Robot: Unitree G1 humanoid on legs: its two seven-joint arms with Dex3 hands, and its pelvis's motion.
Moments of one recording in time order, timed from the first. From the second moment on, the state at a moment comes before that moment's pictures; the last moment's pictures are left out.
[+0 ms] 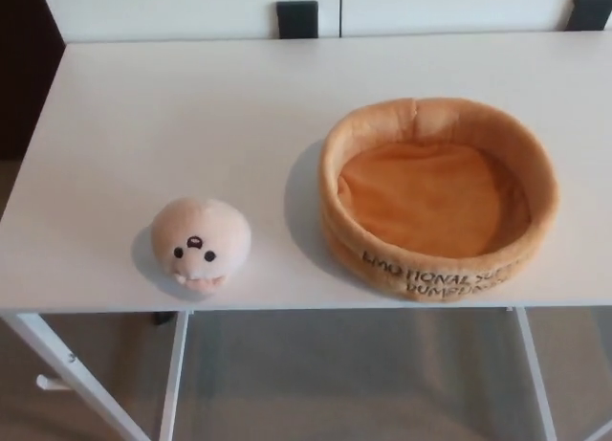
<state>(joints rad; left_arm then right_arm) 0.26 0.52 -0.06 1.31 0.23 -0.35 -0.05 0.09 -0.53 0.12 1.32 -0.25 -0.15 0.15</state>
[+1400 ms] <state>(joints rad) 0.40 0.55 0.02 1.00 0.21 -0.51 -0.04 0.04 -0.51 0.16 1.32 -0.28 -0.13 0.17</state>
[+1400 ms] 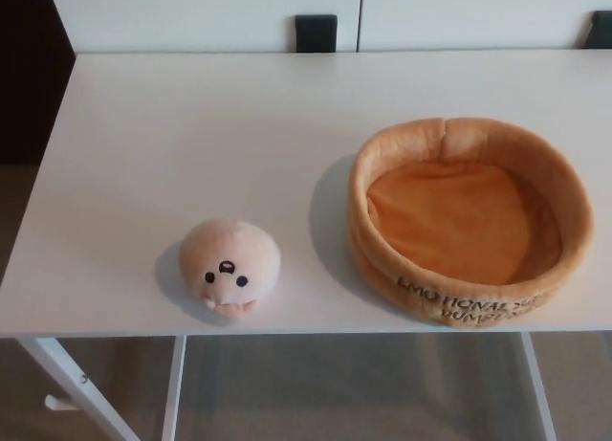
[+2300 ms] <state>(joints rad) 0.26 0.66 0.19 -0.11 0.18 -0.43 -0.11 0.03 -0.49 0.16 1.32 -0.28 -0.13 0.17</state>
